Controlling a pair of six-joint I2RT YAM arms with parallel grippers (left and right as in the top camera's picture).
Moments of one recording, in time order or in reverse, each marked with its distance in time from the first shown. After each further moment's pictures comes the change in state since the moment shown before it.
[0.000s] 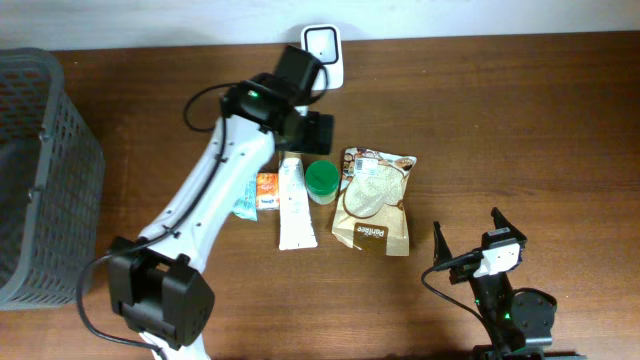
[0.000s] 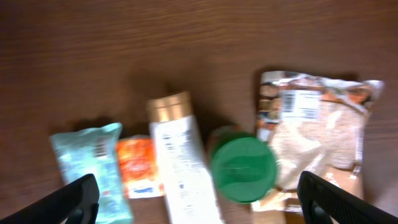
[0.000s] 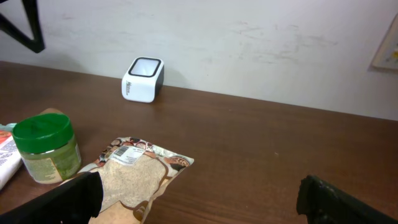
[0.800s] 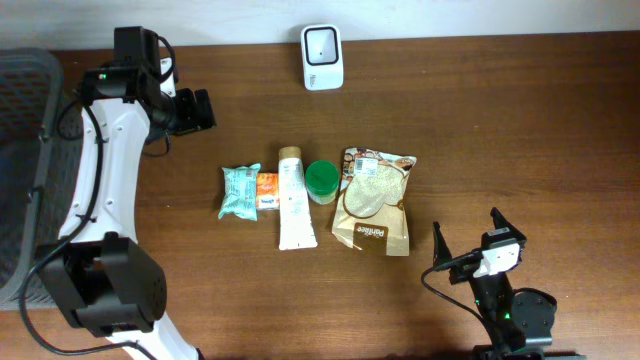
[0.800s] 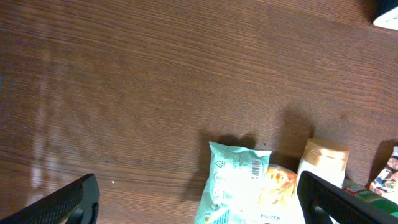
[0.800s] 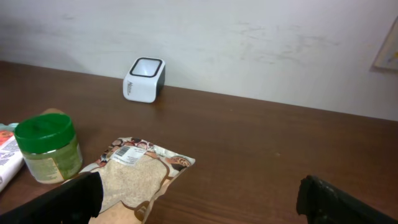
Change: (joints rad) left arm 0.491 0.000 0.000 -0.012 0.112 0.120; right arm 0.000 0.000 0.000 0.000 -0.005 0.000
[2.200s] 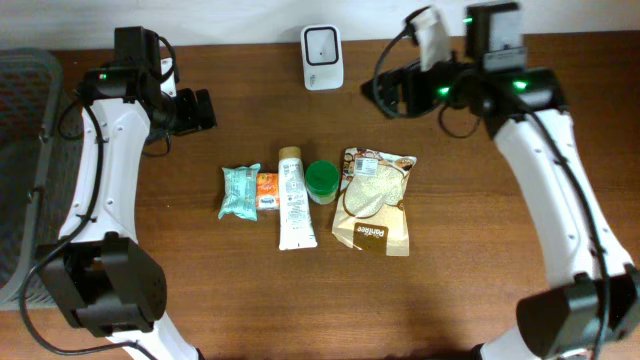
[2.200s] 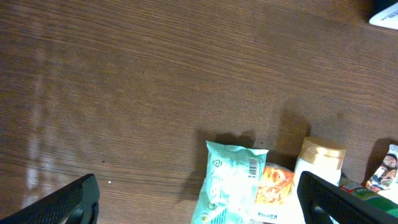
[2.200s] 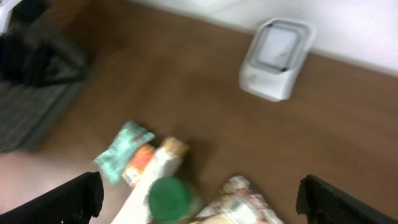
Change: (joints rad) left arm 0.000 0.000 0.000 -0.001 0.009 0.000; right arm 0.171 1.727 1.744 -0.746 -0.391 -0.016
